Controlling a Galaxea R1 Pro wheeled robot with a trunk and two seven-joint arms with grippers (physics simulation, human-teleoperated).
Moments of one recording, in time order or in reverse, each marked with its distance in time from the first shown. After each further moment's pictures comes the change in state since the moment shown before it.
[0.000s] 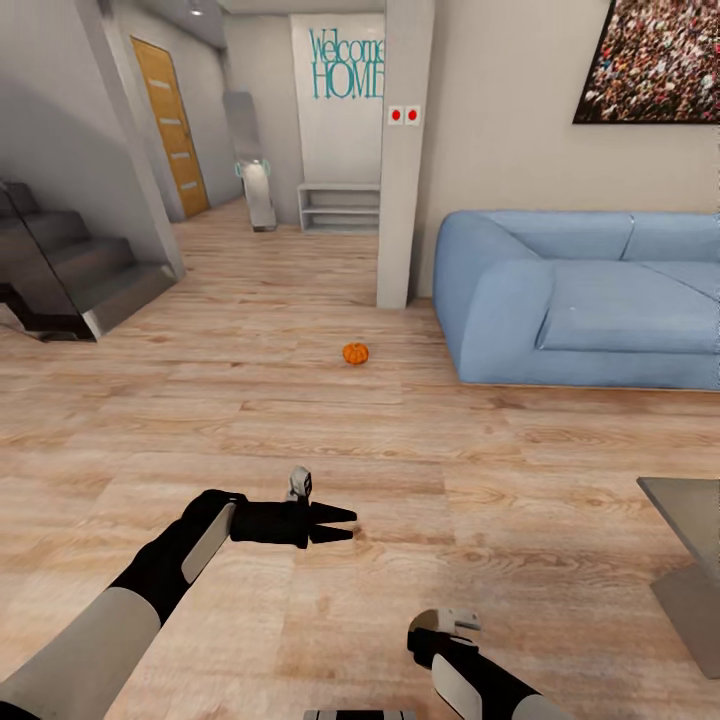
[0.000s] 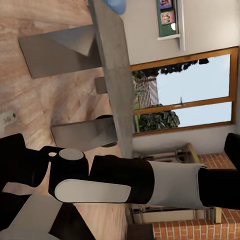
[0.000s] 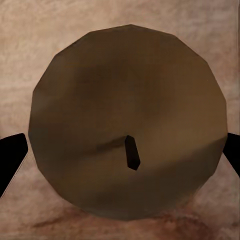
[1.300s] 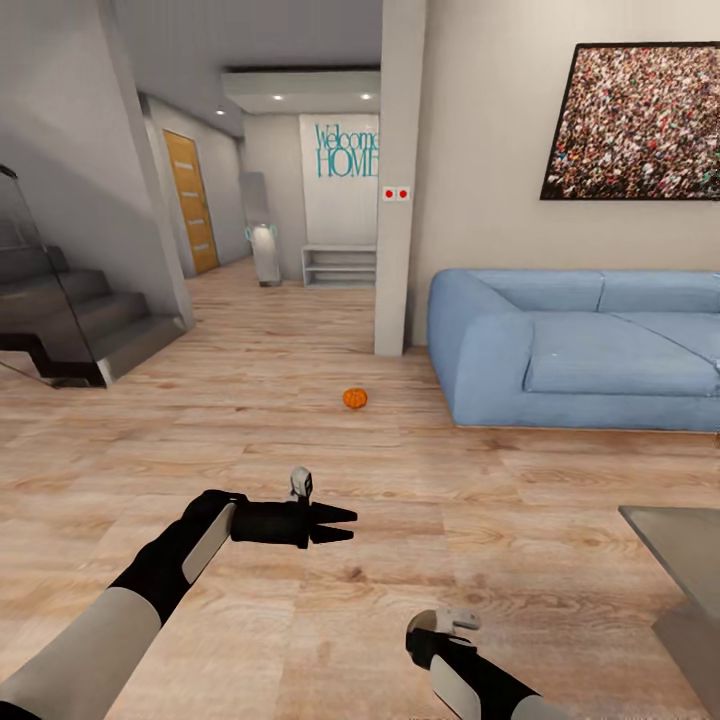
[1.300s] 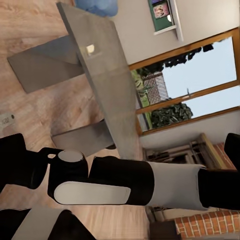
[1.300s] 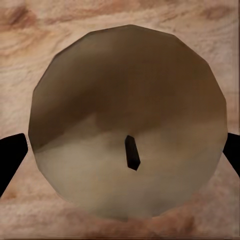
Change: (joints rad) left arm 0.000 -0.002 0.000 0.002 0.000 0.000 0.000; right arm 0.002 0.003 0.006 -0.002 0.002 0.000 0.000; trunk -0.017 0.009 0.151
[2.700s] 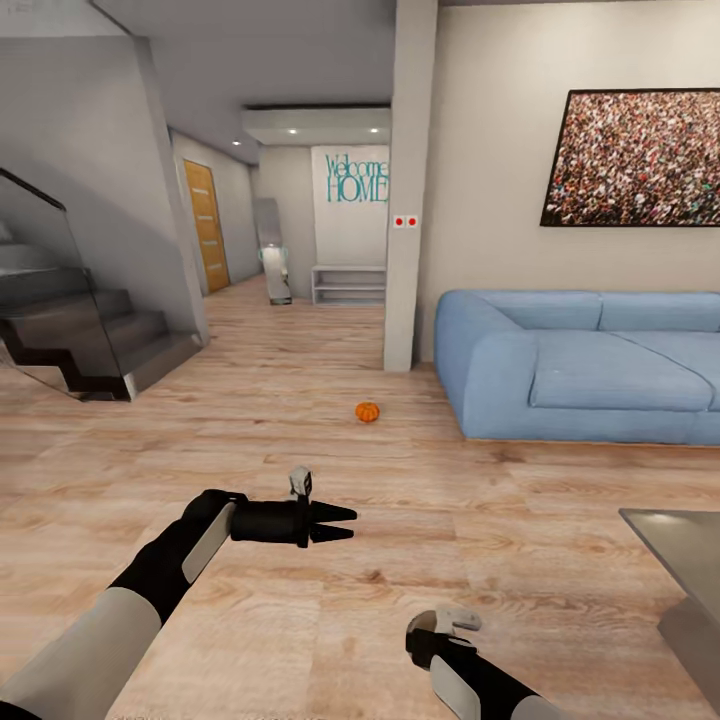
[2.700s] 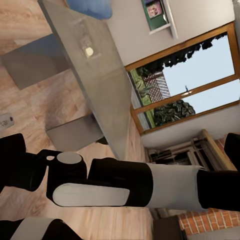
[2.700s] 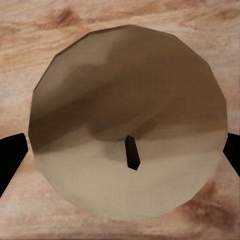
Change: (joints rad) left arm 0.001 -0.001 0.006 -0.002 0.000 0.000 -0.001; right arm 0.000 0.002 -0.001 0.002 -0.002 0.000 0.000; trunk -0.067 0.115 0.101
